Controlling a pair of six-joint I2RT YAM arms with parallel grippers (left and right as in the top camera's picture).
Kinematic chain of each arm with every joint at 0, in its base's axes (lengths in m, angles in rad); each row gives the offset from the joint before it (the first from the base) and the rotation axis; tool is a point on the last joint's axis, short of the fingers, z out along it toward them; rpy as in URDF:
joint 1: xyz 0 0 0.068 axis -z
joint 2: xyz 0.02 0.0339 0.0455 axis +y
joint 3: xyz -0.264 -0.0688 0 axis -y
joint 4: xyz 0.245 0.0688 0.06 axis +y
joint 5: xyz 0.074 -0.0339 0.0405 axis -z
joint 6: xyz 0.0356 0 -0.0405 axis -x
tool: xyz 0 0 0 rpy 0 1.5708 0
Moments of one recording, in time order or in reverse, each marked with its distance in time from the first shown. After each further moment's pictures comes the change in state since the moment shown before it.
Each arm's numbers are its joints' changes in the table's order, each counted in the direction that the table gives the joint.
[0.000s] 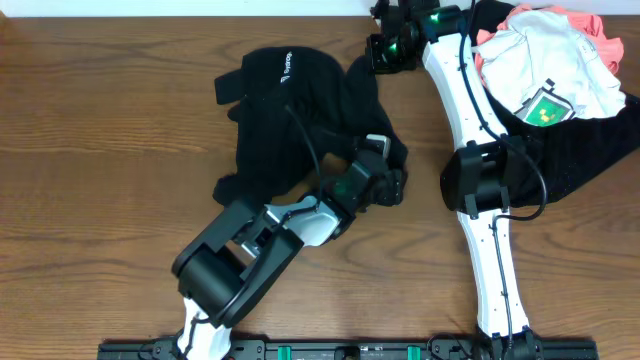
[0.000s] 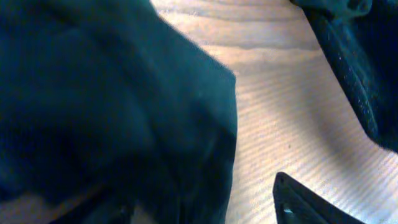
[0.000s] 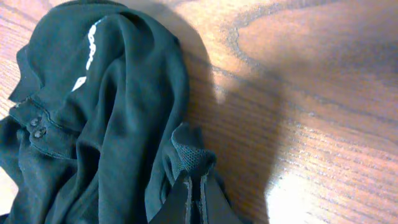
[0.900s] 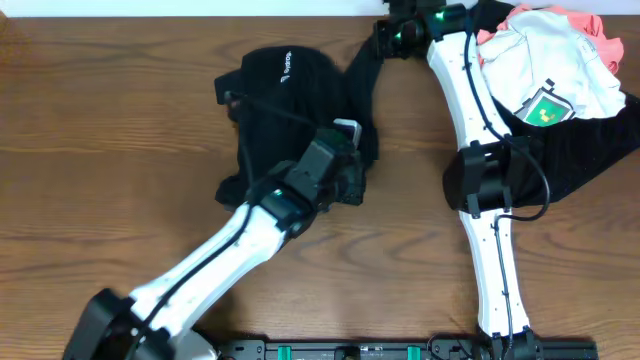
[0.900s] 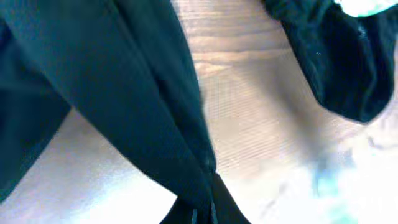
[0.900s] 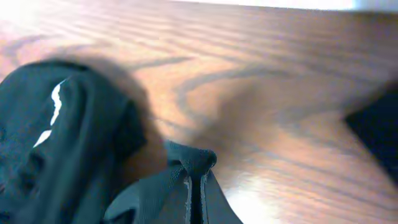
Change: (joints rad) left arm -0.083 -0.546 0.032 0.716 0.046 -0.121; right arm 0.019 0.000 0.030 -0.130 0.163 -0.008
